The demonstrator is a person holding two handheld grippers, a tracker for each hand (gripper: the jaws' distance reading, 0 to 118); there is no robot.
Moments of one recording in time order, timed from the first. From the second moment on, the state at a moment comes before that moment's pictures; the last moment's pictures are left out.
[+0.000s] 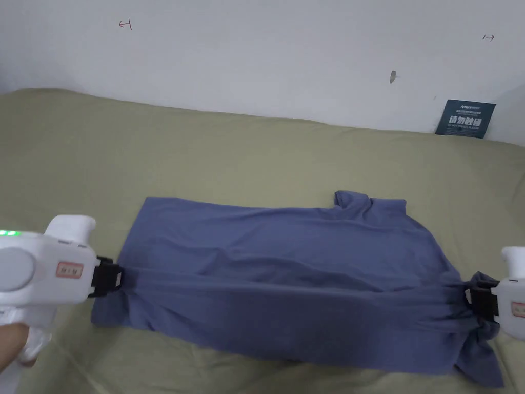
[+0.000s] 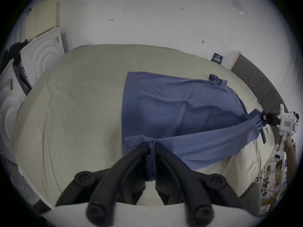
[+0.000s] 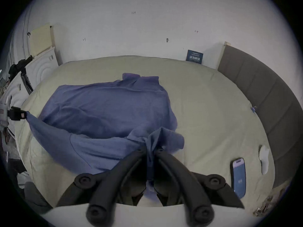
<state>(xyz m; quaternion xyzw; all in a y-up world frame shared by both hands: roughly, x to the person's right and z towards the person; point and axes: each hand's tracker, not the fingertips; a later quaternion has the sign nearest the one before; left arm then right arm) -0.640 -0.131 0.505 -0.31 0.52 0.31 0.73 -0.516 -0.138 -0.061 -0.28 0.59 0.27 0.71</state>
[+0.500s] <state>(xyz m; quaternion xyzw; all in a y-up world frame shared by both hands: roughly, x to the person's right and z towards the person) -0.680 -0.150 0.512 -0.28 0.56 0.33 0.71 -0.532 -0.158 -0.076 -0.26 0.61 0.18 0.73</state>
